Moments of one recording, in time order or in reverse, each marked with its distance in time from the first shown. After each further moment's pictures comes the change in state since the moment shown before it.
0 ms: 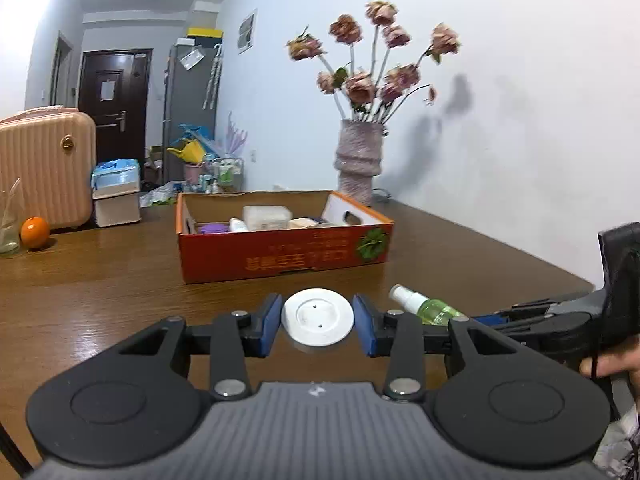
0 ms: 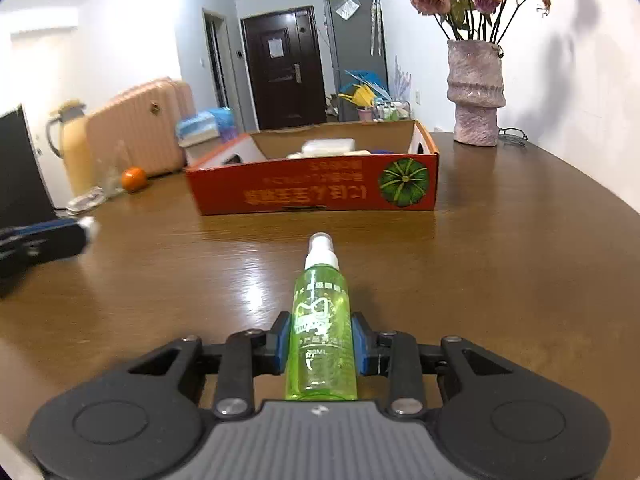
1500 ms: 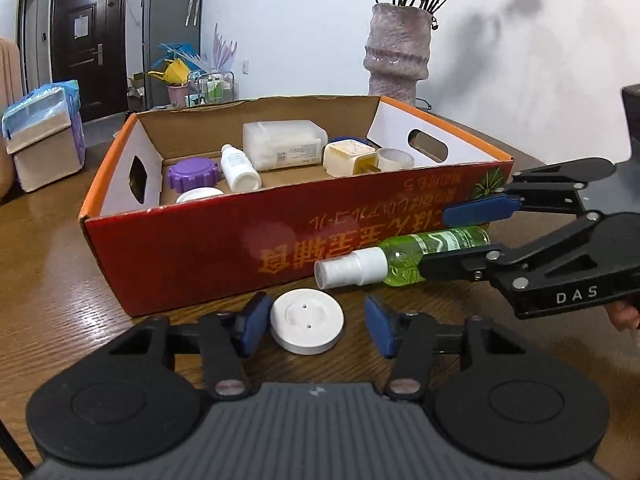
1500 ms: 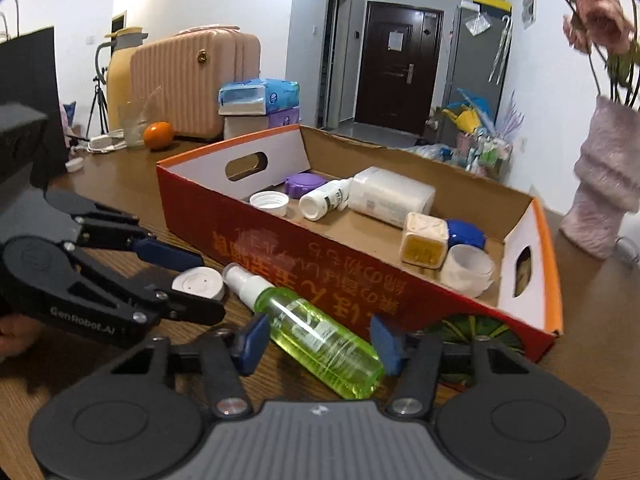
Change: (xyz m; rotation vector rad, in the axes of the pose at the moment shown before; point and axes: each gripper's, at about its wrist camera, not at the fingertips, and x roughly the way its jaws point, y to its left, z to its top) left arm 0.236 0.073 0.017 0.045 0.296 -0.008; right arm 0.182 -0.024 0.113 -0.365 0.059 0.182
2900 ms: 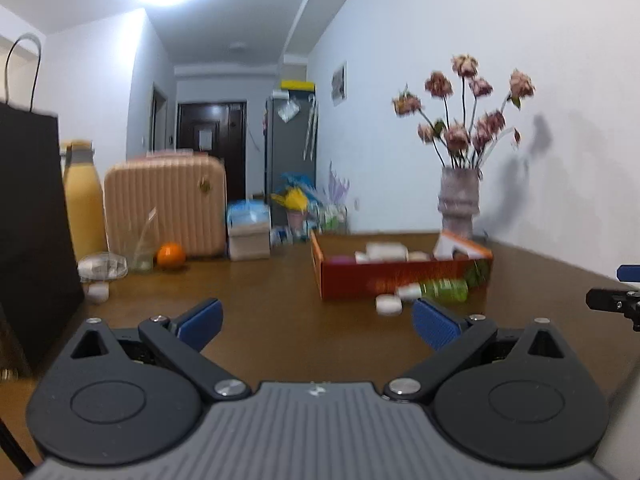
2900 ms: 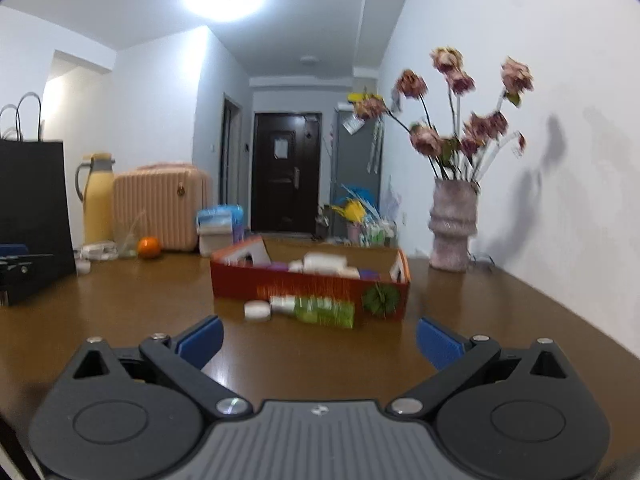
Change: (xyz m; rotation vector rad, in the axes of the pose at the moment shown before) left arm -0.308 -0.045 -0.149 -0.106 -0.418 0.324; right arm -0.250 0.157 -0.121 0.187 -0.351 -0.351
